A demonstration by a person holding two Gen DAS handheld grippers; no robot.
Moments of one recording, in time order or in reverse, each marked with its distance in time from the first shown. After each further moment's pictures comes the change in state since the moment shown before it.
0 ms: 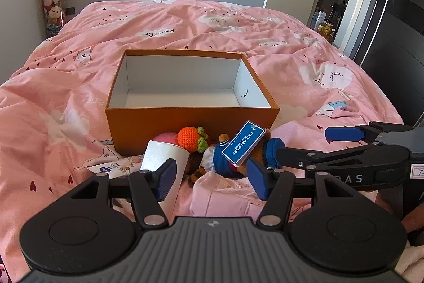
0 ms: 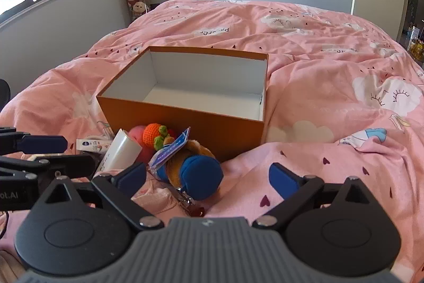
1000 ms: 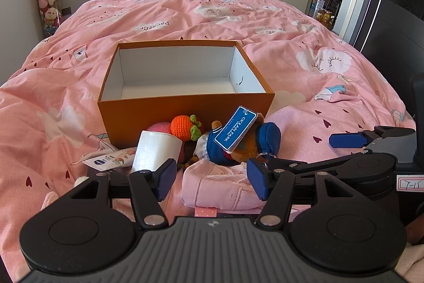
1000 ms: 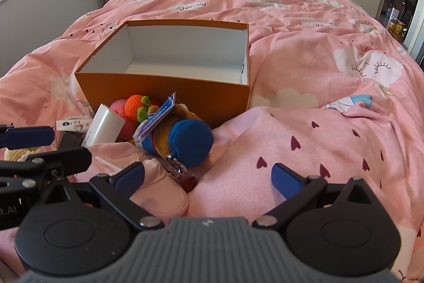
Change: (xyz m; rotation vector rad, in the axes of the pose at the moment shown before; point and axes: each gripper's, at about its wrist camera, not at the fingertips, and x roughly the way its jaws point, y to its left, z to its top) left arm 0.005 -0.017 -0.009 0.040 0.041 0.012; right arm 0.006 0.012 -0.017 0.049 0.108 -0.124
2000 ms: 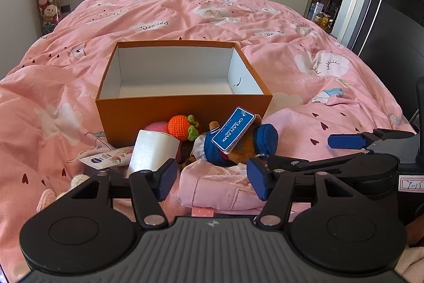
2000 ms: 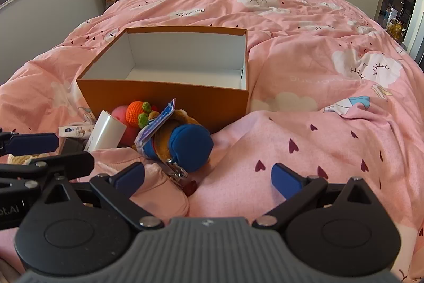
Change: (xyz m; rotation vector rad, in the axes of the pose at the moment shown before) left arm -0.002 0.001 -0.001 -0.016 -0.004 -0.012; right arm -0.005 -0.003 -0.001 0.018 -0.030 0.012
